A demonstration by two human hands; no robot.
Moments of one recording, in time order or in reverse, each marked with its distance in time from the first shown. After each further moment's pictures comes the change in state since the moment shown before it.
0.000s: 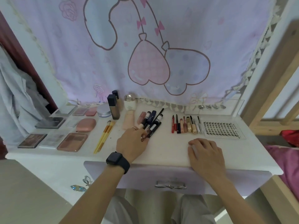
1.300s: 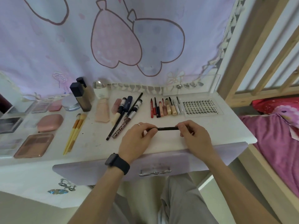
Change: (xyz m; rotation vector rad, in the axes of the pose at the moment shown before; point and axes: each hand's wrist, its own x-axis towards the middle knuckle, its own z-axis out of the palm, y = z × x) left_hand -0.012 0.047 0.056 -0.520 -0.115 0.246; right_hand 0.001 0.011 -0.025 0.720 -0.122 0.308
